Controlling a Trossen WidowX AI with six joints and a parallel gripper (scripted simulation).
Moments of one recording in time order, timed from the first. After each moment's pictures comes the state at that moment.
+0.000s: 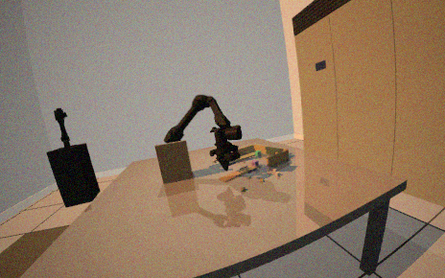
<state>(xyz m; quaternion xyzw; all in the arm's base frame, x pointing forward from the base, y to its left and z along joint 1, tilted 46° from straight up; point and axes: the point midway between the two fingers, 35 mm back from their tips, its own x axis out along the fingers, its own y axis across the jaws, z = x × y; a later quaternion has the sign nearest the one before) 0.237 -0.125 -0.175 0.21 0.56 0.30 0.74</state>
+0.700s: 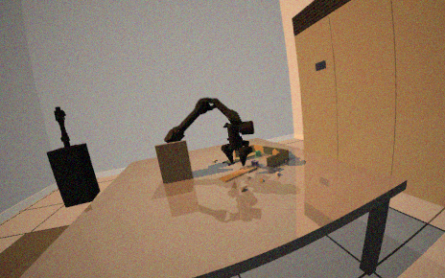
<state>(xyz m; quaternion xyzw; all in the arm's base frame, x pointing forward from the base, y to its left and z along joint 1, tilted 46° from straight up) 0.311 -0.130 -0.148 0.19 0.56 0.32 0.74</state>
